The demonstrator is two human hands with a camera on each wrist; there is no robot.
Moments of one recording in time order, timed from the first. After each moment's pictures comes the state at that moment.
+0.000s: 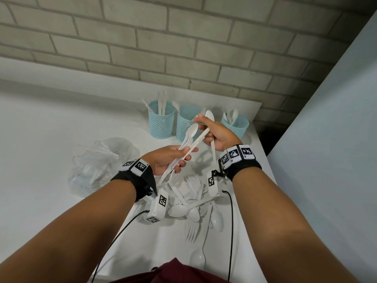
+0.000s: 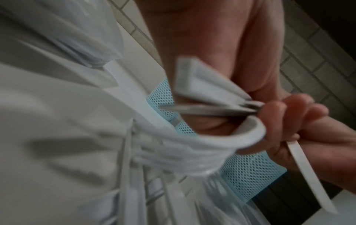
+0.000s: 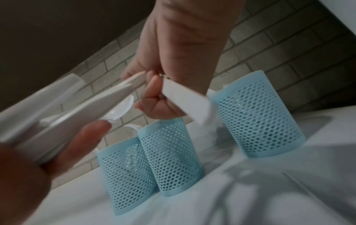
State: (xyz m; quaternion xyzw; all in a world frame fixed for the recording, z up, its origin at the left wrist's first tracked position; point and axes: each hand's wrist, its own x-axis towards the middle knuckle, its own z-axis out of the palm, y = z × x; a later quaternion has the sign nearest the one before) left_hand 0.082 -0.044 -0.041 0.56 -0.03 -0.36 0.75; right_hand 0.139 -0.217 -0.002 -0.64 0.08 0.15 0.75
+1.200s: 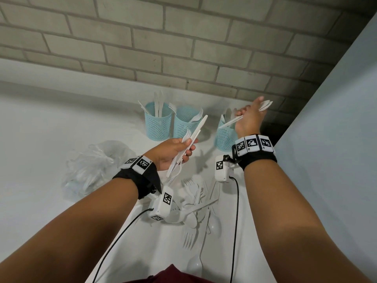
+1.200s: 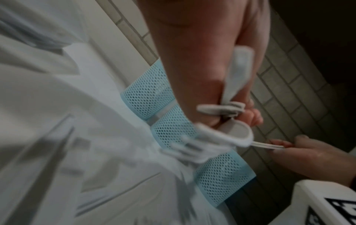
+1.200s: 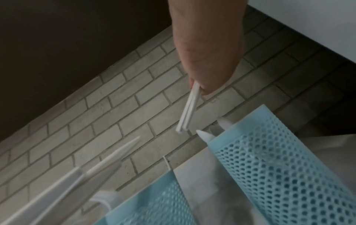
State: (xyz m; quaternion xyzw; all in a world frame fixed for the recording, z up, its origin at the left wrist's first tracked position) left_hand 0.101 -0.065 -0.030 0.52 -0.02 -0.29 0.80; right_hand 0.170 -0.269 0.030 -0.40 0.16 -0.28 0.86
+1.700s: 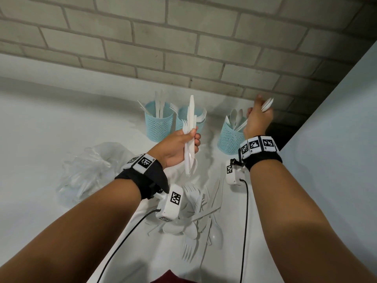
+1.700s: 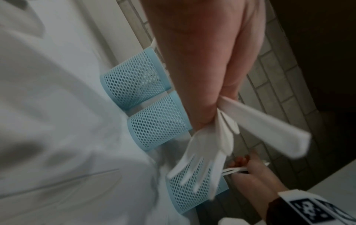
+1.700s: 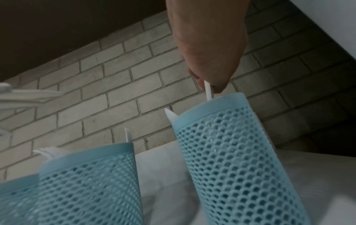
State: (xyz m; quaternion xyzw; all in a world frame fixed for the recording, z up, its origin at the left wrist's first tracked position) left_hand 0.118 -0.077 -0.014 0.42 -0.01 -0.26 0.87; right_hand 0.203 -0.289 0.014 -0.55 0.18 -0.34 0.74
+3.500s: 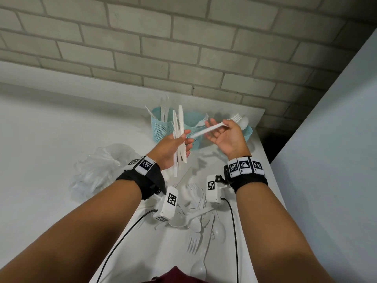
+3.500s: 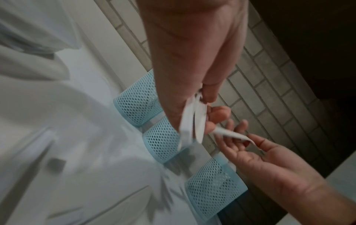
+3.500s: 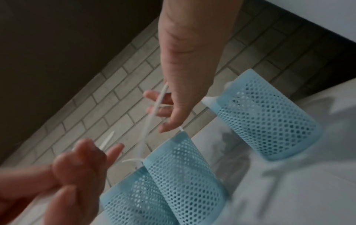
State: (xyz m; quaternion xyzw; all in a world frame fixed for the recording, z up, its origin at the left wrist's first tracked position) left_hand 0.100 -0.057 -0.011 0.53 0.05 -0.18 0.83; right_hand 0.142 -0.231 0.000 -0.39 0.10 0.05 0.91
